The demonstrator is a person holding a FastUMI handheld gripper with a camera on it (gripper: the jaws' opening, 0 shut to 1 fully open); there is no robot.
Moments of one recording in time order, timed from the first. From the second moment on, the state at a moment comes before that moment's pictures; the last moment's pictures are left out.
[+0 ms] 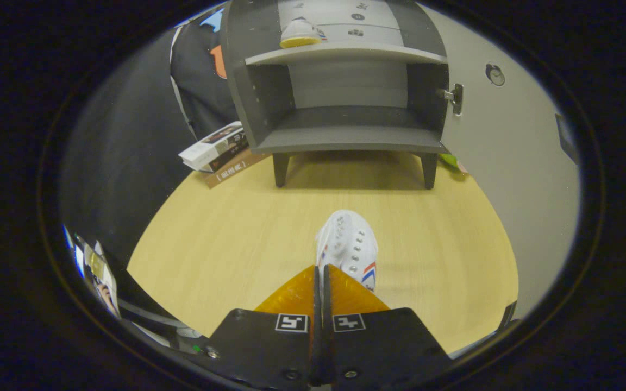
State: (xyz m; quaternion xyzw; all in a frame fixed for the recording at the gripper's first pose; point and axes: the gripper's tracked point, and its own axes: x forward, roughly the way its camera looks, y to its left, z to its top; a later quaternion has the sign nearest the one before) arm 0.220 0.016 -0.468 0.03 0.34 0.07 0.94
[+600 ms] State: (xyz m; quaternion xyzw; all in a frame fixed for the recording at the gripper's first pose) arm 0.214 0.016 -0.496 0.06 0.35 0.04 0.93
